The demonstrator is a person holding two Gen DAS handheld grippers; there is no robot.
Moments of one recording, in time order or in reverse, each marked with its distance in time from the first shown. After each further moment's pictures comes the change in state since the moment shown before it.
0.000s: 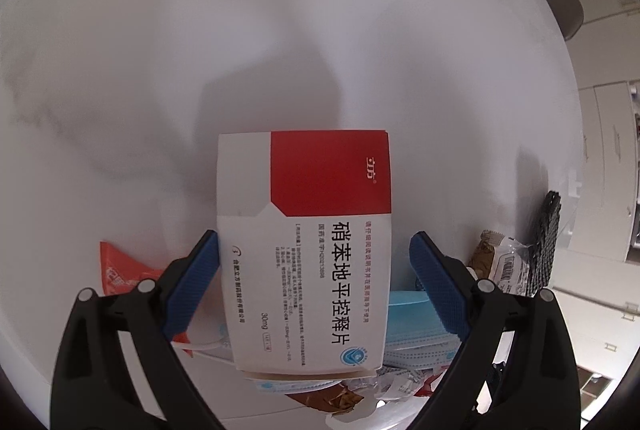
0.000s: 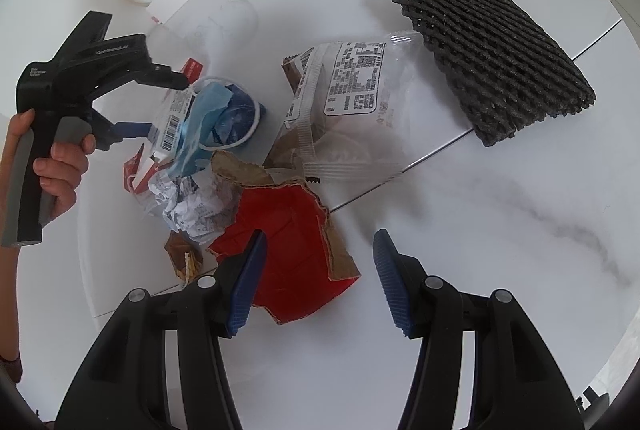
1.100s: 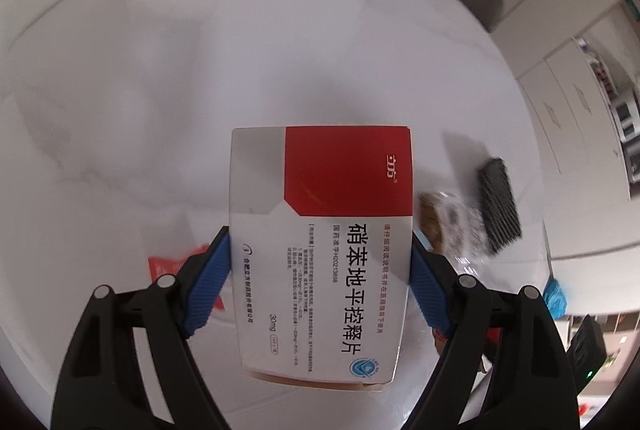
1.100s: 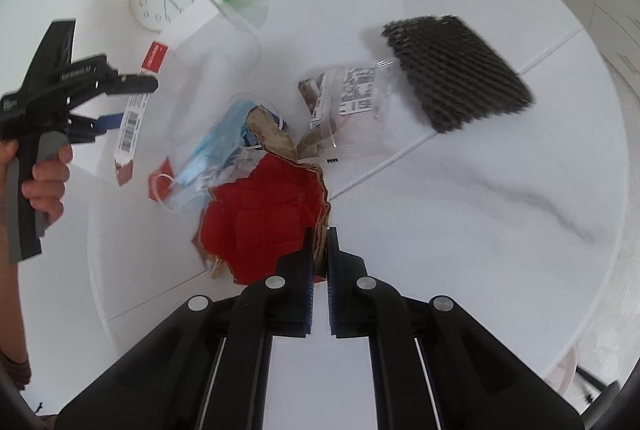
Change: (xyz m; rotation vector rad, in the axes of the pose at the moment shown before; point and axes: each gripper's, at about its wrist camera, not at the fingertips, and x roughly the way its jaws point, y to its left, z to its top) left arm -0.084 -0.016 -0.085 0.244 -0.242 -0.031; right arm -0.066 0.010 -0.037 0.033 -0.131 -0.012
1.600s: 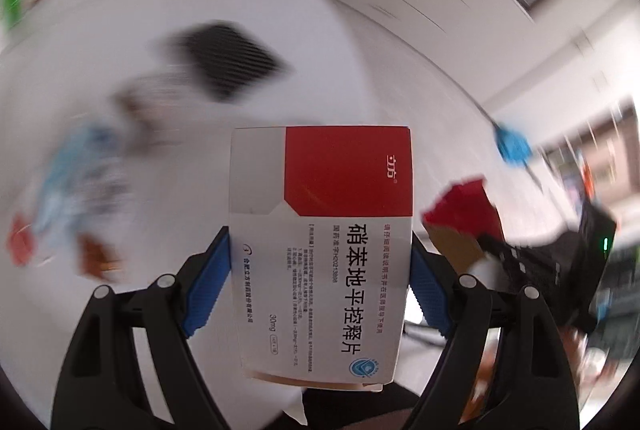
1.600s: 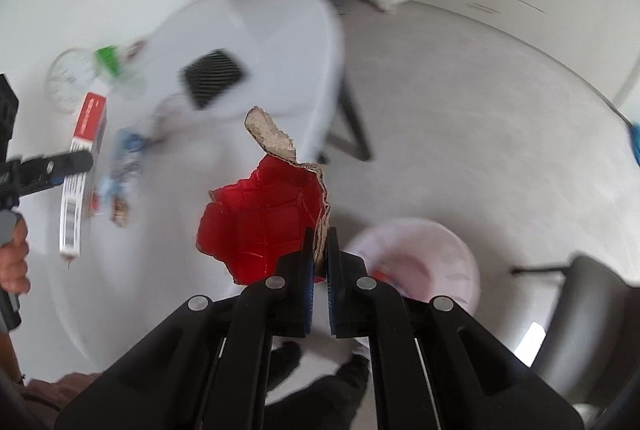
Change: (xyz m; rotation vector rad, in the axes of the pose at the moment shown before) left arm -0.018 -0.237 -0.180 0.579 0.142 -0.270; right arm -0.189 -0.141 -0.165 0.340 -0.151 -0.336
